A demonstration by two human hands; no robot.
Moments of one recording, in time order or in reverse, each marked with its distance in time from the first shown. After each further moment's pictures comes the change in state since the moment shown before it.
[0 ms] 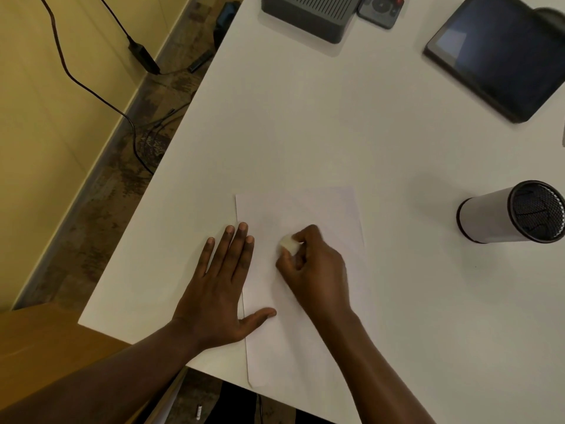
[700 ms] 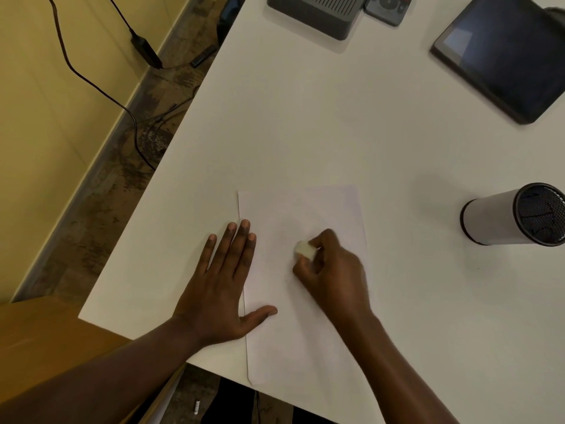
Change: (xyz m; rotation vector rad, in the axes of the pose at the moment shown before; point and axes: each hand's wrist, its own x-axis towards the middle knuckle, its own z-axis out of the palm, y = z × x) left_hand 0.001 0.001 -0.001 -0.017 -0.003 0.002; right_hand -0.002 0.017 -0.017 -0.088 -0.068 0.006
